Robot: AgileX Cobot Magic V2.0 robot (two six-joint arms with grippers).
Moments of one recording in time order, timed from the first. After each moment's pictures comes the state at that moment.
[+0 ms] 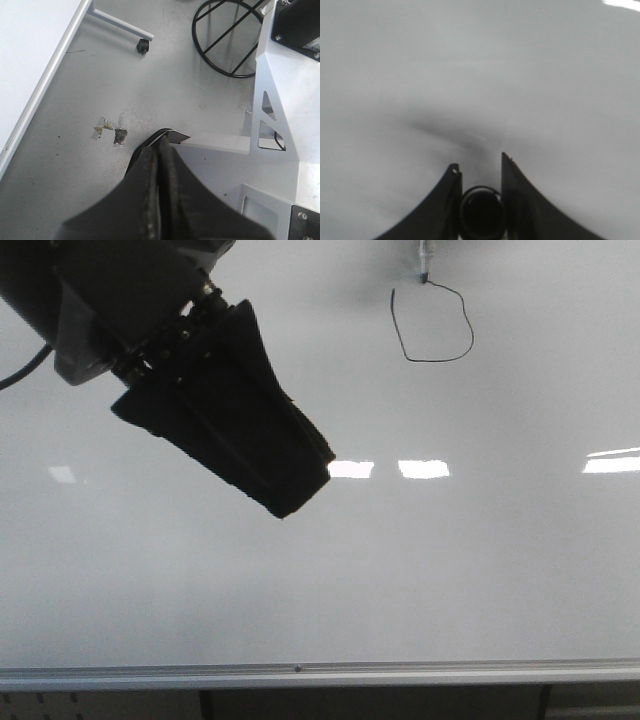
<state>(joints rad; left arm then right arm) -0.70 1.43 -1.00 -0.77 0.88 0.89 0.33 1.81 -2.00 0.00 0.81 0.01</state>
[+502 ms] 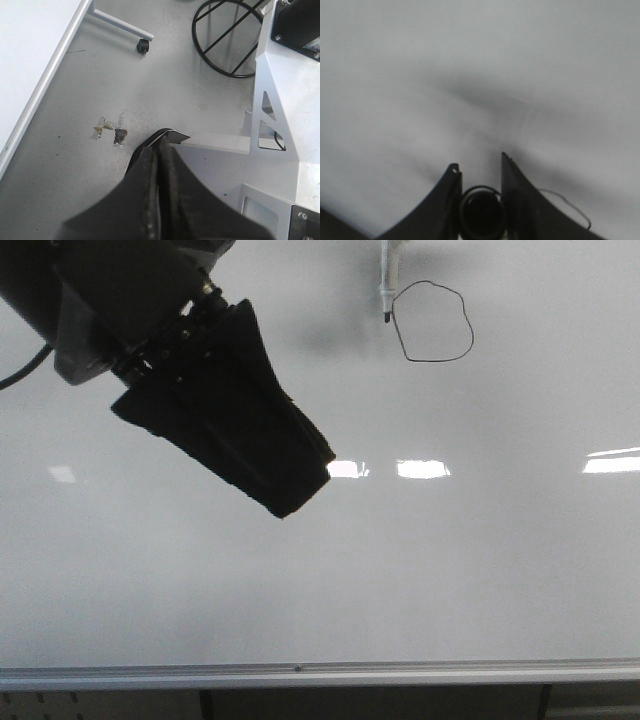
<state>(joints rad) -0.70 1.43 -1.00 -0.77 0.88 0.89 0.37 1.81 -2.00 0.15 0.96 -0.06</state>
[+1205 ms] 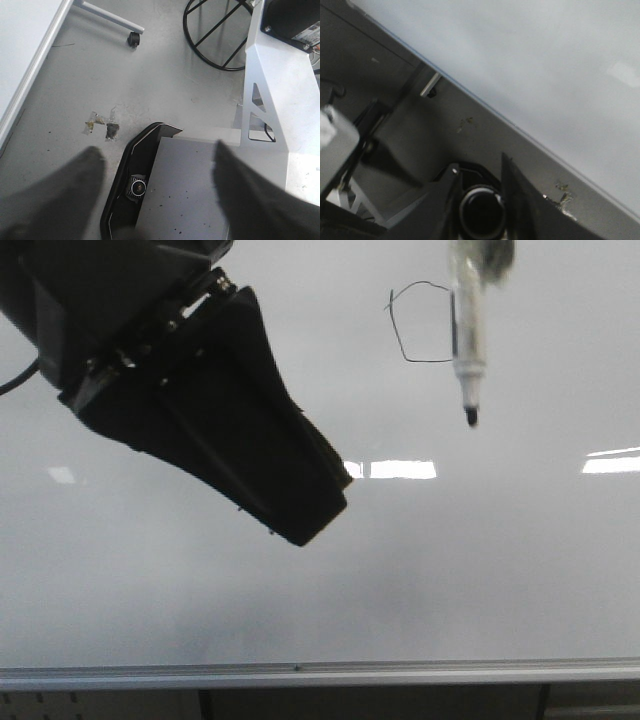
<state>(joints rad) -0.70 1.43 -1.00 -0.77 0.91 0.89 0.37 1.37 -1.38 0.48 1.12 -0.28</state>
